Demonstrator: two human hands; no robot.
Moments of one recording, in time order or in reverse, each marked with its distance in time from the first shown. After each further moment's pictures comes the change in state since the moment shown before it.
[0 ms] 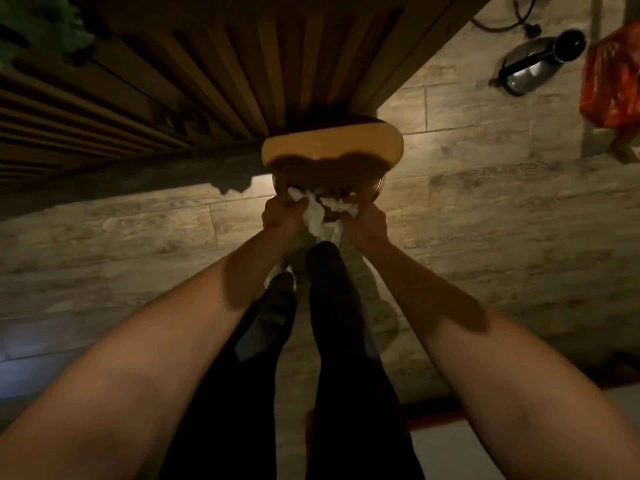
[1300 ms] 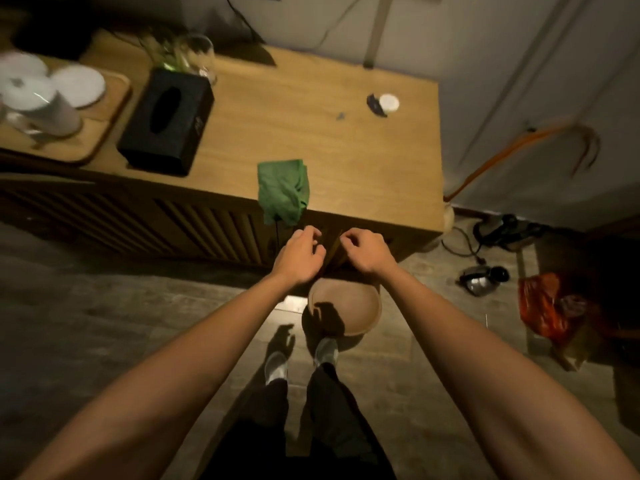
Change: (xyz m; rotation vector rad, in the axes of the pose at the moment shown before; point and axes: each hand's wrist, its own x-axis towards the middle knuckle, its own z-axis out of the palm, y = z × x) left_hand -0.280 0.154 -0.198 0.390 0.227 0.709; right_hand -0.196 -0.274 -0.159 -0.413 -0.004 -0.609
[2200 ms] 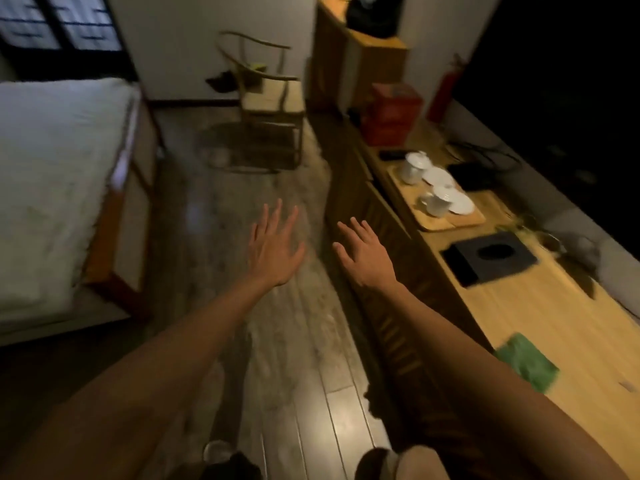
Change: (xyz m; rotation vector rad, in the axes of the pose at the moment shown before) left_hand -0.395 -0.227 -0.203 0.253 1.045 -0.769; right_hand -0.201 -0.398 0.186 -0.475 -0.255 -1.343
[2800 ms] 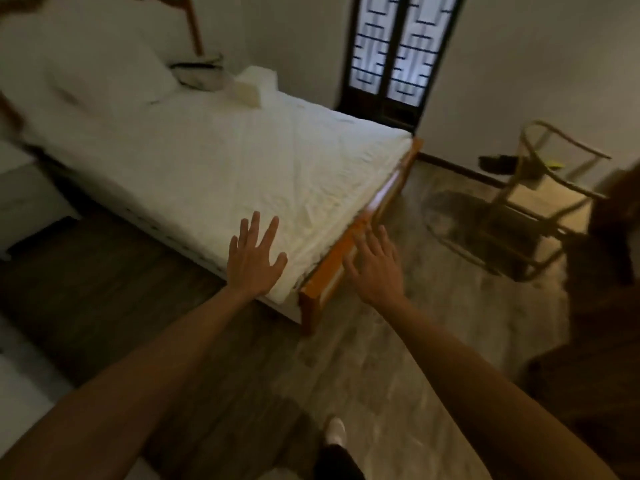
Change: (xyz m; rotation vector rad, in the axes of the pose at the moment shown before) left_hand -0.103 -0.471 -0.190 0.178 0.266 -0.836; right_hand 0.215 -0.470 0.180 0.009 -0.052 -0.724
